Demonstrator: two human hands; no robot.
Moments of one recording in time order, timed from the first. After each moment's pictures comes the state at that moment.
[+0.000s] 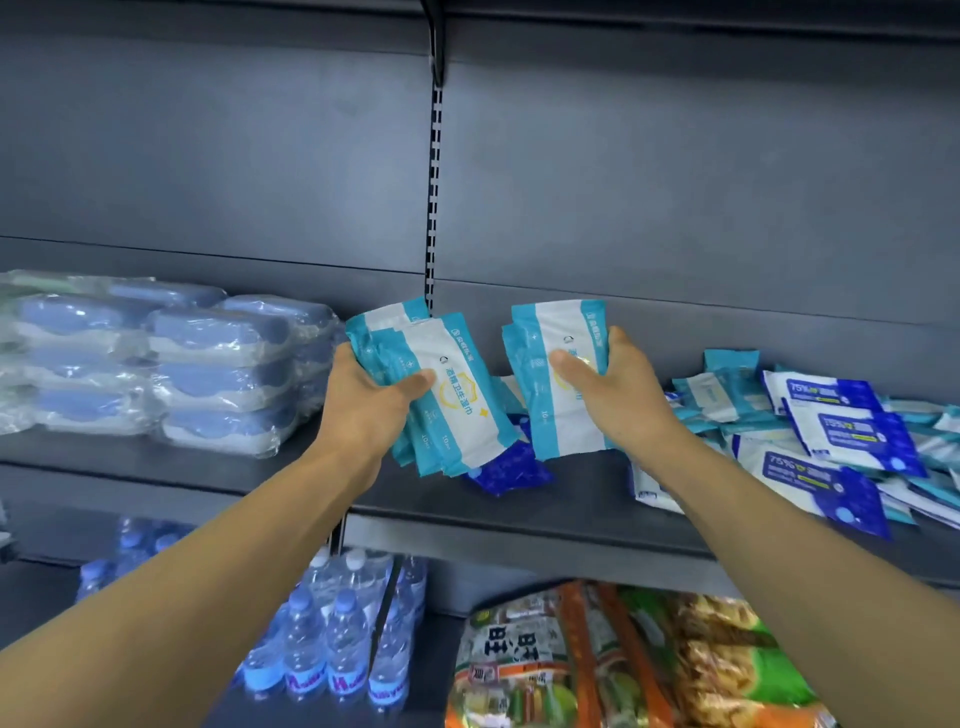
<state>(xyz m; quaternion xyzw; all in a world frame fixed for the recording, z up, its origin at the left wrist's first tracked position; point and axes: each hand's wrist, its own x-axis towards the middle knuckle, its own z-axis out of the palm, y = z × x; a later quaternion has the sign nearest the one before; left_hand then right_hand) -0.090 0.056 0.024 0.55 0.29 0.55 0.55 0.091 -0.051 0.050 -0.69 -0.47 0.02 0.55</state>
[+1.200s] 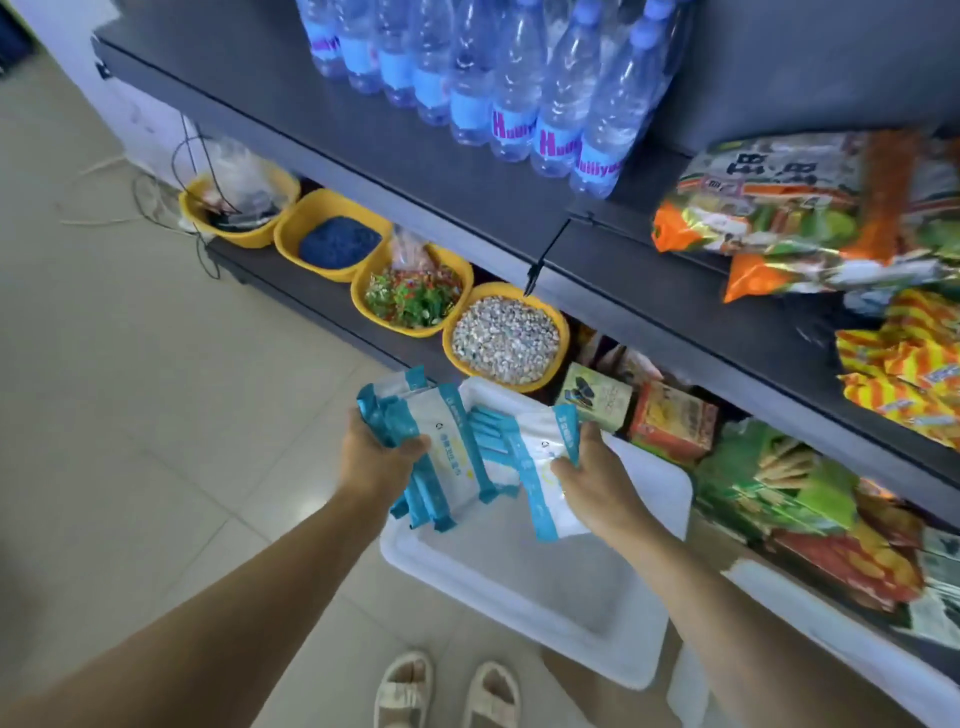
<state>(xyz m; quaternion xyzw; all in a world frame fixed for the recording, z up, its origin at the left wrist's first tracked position) -0.295 -0.177 -0.496 0.30 0.71 0.33 0.54 -0.081 -0.212 -0.509 -0.76 -0.50 0.39 0.15</state>
